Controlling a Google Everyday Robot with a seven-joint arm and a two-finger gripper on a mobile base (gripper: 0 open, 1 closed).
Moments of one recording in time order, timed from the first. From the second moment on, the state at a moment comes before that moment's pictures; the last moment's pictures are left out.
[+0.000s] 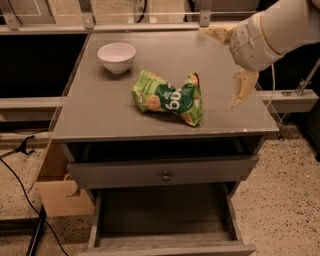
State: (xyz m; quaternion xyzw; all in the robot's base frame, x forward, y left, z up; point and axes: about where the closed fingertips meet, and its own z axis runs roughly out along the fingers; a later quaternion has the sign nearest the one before) arm 0.571 -0.125 0.954 -0.82 0.45 -0.08 0.35
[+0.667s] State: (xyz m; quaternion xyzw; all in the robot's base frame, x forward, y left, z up) arm 0.573 -0.124 0.955 -0.84 0.40 -0.10 0.35
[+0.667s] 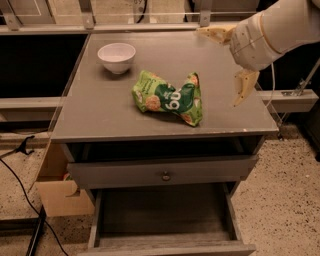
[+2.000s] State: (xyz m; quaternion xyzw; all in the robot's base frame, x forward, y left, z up) arm 0.619 -0.157 0.956 -0.91 0.17 -0.16 0.35
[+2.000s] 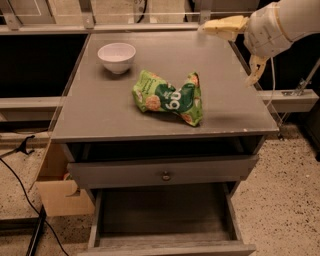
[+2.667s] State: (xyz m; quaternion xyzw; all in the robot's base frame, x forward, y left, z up) arm 0.621 -0.158 0.950 -0.89 0.16 -0.16 0.39
